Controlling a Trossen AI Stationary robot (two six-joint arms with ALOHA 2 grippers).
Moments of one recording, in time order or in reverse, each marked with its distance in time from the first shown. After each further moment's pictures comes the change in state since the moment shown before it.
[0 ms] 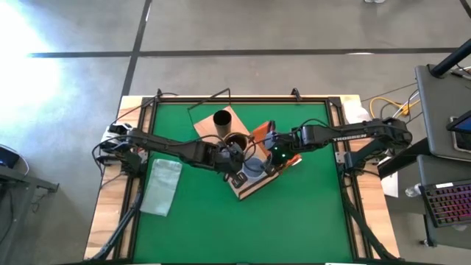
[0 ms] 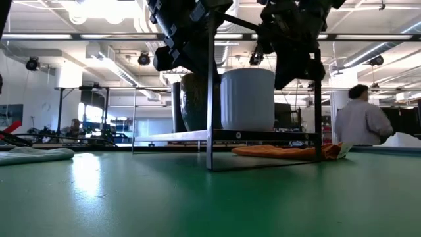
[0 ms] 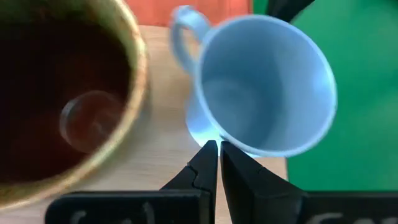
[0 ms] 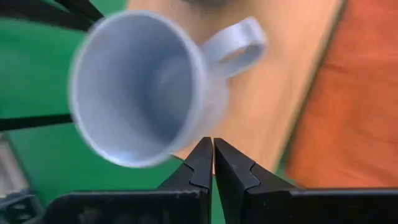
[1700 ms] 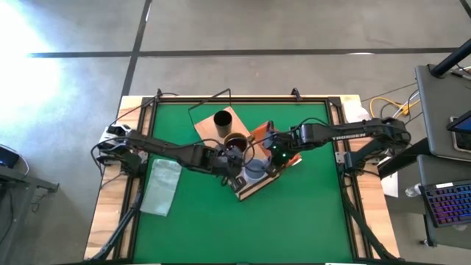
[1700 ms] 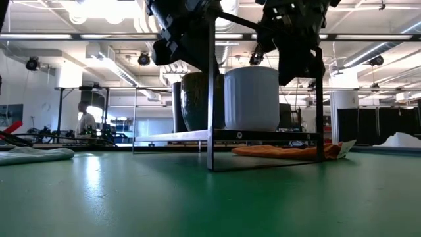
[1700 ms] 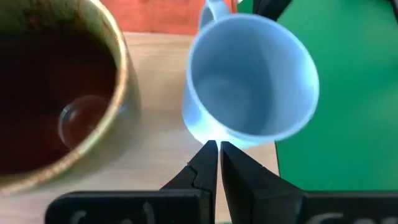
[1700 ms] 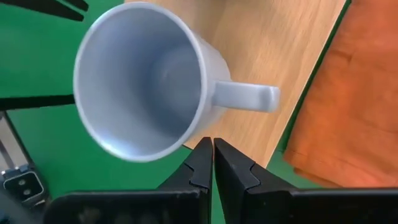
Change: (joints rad) left arm -0.047 -0.013 0.002 0.005 -0.033 0.018; right arm -0.006 0.017 0.045 -0.081 -0.056 -0.044
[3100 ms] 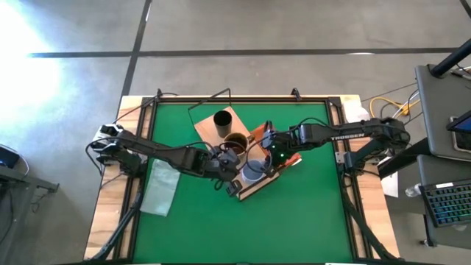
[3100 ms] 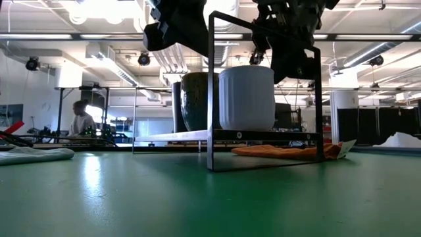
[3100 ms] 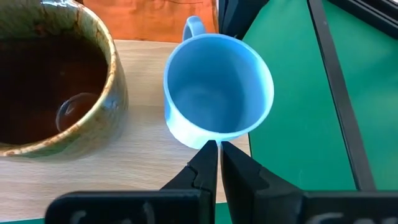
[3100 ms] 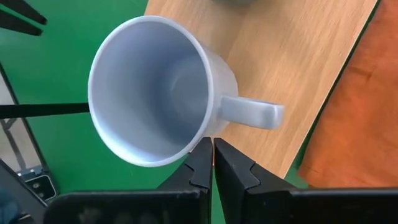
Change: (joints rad) left arm -0.052 -0.066 -0.003 -0.022 -0.035 -0.040; right arm -0.008 0.008 -0.001 0.065 -0.015 -0.012
